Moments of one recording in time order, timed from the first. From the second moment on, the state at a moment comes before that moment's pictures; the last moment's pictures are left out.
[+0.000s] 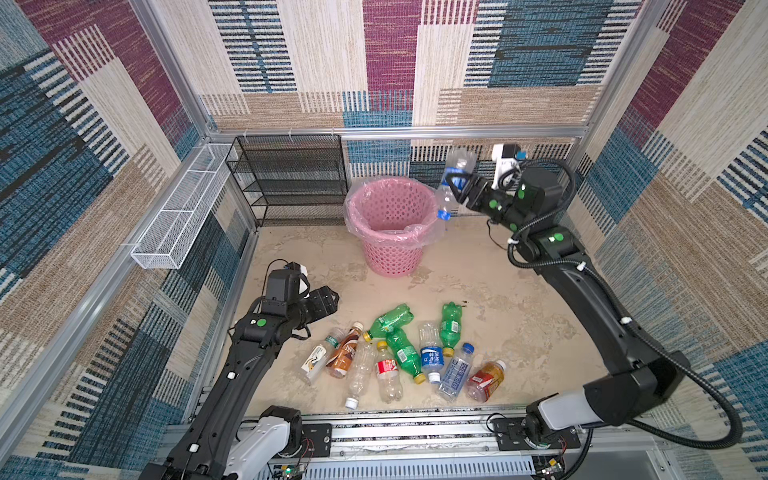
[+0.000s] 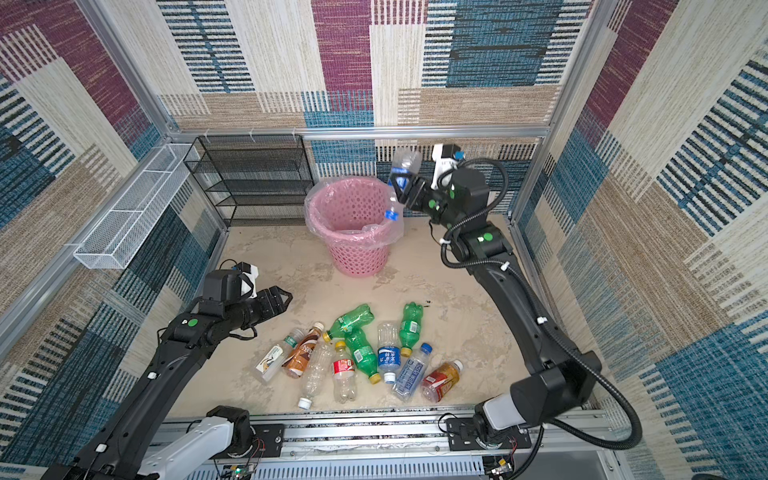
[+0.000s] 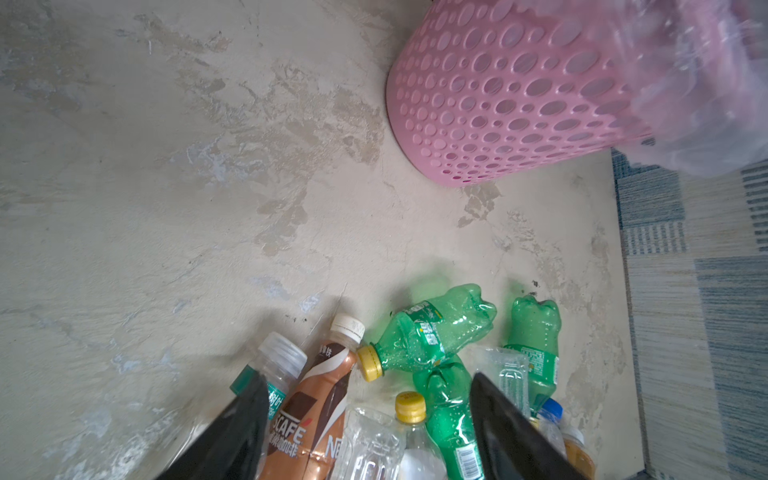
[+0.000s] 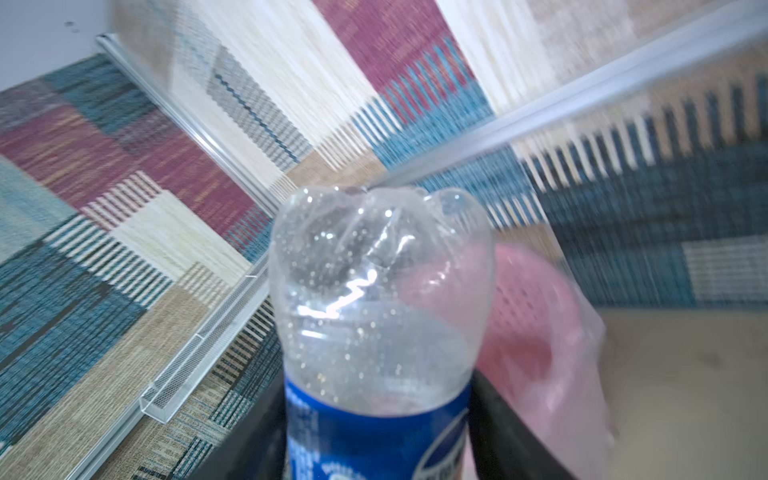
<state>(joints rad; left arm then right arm) -0.18 0.97 0.90 -0.69 0.19 -0.57 0.32 1.53 1.76 -0.19 -0.28 0.62</state>
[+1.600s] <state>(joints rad) -0.22 1.19 0.85 -0.94 -0.03 -0.59 0.31 1.09 0.67 -0.24 -0.24 0.69</state>
